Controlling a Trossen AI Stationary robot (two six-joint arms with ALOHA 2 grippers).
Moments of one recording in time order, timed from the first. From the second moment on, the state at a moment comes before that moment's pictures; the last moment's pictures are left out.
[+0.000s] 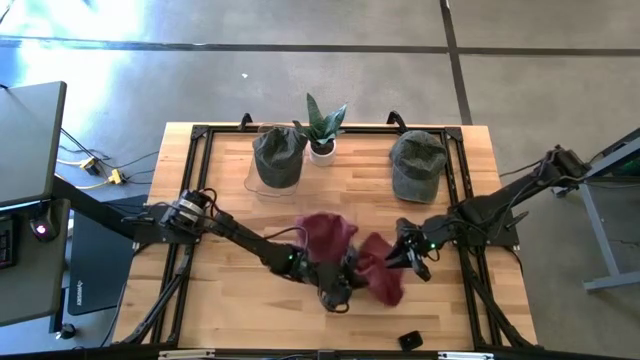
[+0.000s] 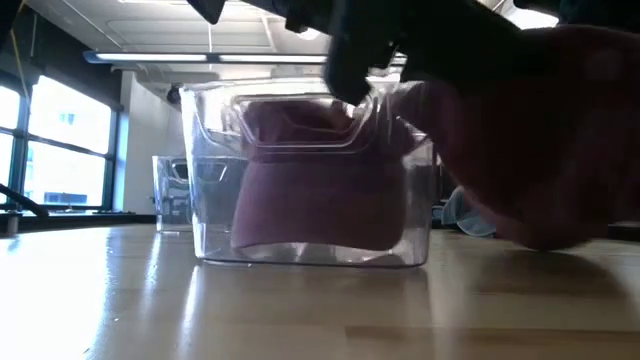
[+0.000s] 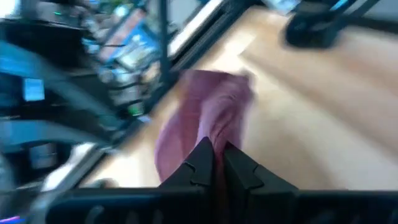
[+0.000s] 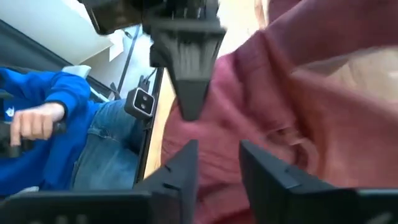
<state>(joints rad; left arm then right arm) -0.41 2.08 1.38 0.35 -0.28 0.62 0.43 0.98 0.52 -0.06 -0.04 0.65</state>
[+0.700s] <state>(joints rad) -0.38 2.05 1.37 0.29 -0.54 0.42 0.77 0.99 0.58 -0.24 0.63 0.50</state>
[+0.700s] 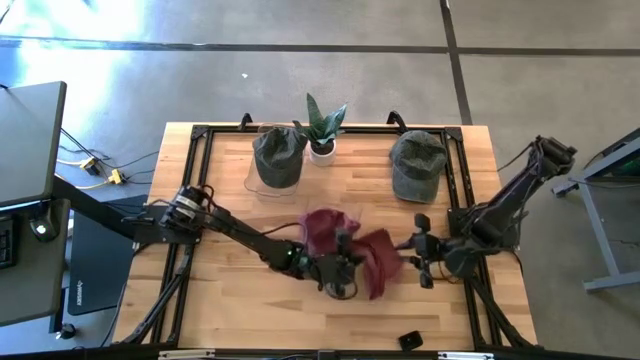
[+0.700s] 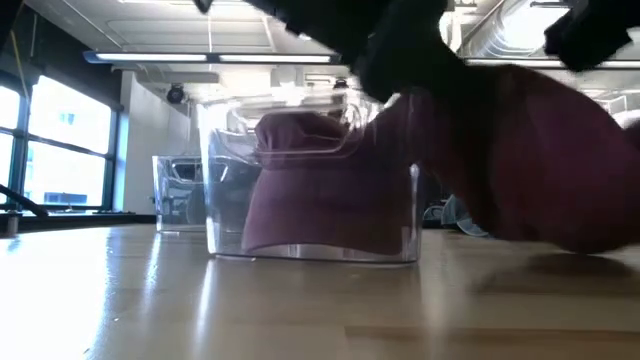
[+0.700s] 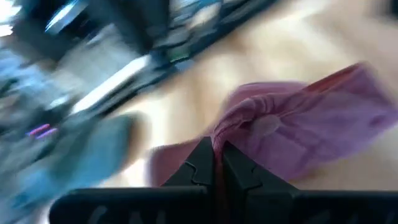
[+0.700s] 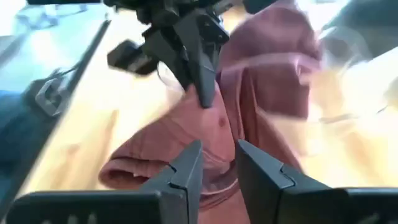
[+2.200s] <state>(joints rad) -0.40 2.03 1.38 0.20 -0.51 0.37 0.77 1.78 1.20 -0.92 0.77 0.86</state>
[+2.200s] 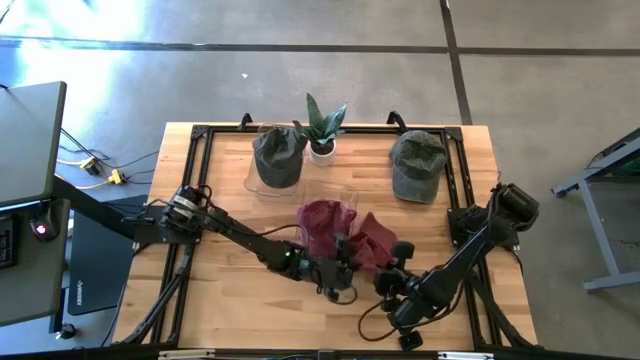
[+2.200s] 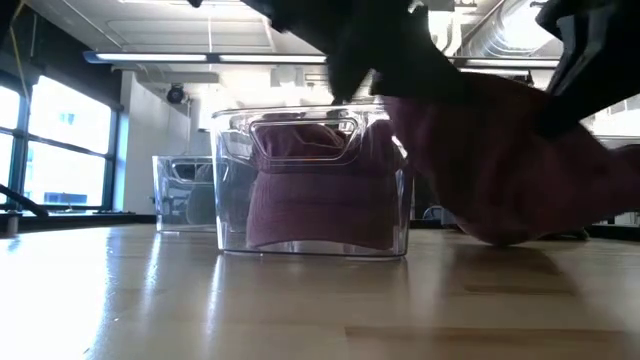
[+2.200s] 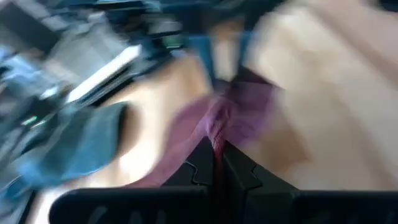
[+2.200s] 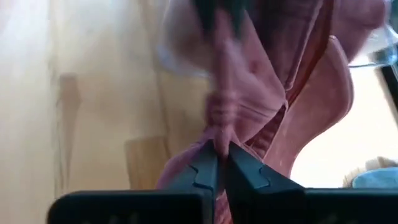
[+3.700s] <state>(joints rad) -0.45 2.12 1.37 0.39 -0.22 0.09 0.74 1.43 0.88 -0.28 0.22 0.47</state>
